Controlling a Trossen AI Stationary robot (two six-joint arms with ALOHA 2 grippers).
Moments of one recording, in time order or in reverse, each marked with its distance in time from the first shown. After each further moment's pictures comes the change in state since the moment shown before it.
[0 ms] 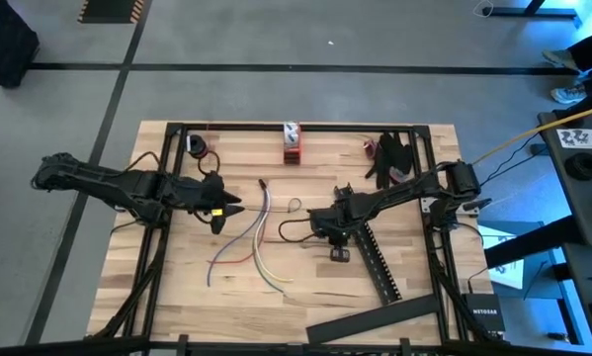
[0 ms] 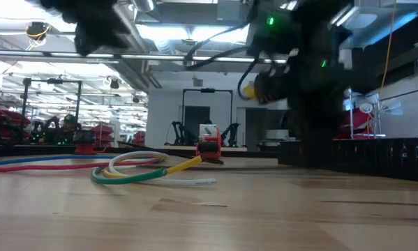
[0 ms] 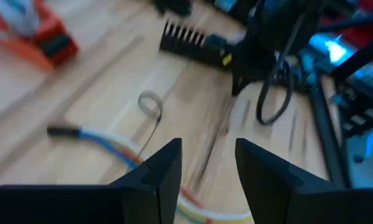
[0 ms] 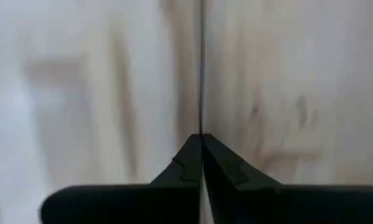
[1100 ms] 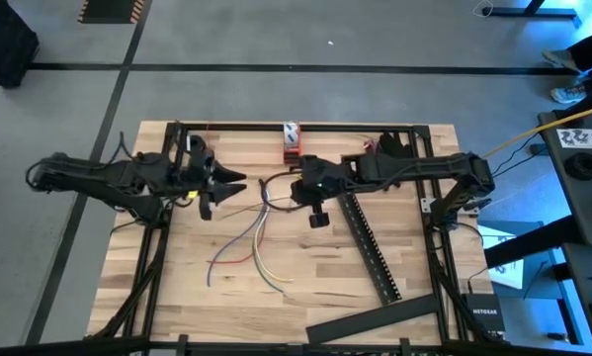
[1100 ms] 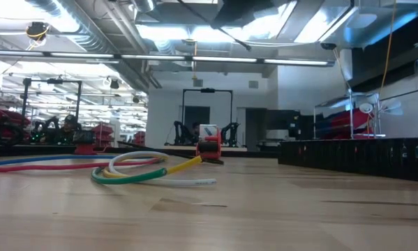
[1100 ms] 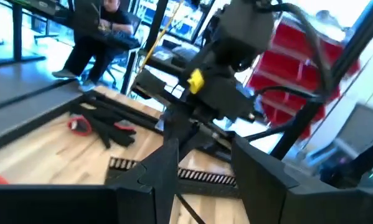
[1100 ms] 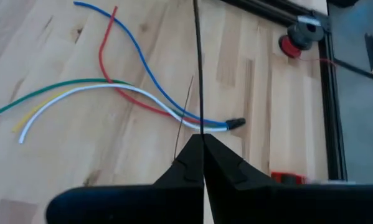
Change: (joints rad) left arm 0.019 -0.006 0.177 0.293 0.008 0.217; right arm -0.093 -0.107 0.528 -0.088 0.287 -0.473
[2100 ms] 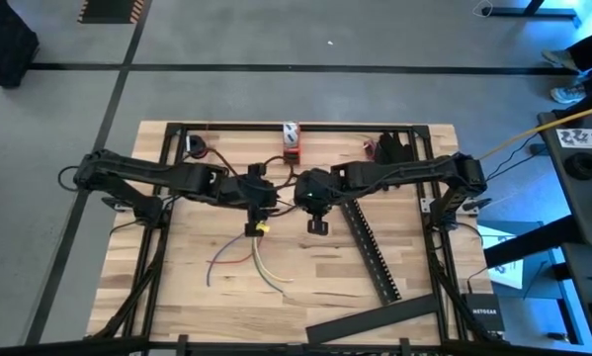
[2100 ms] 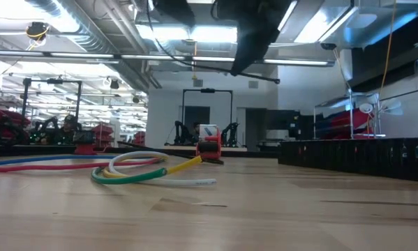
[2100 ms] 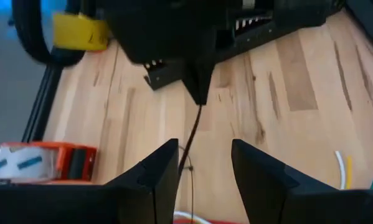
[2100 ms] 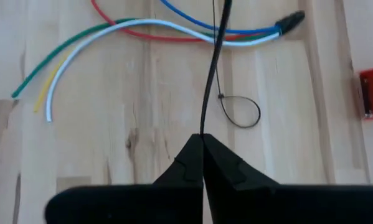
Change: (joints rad) left arm 0.022 0.608 0.470 -0.574 0.003 0.429; right arm -0.014 0.055 -0.121 -0.068 -0.084 0.348
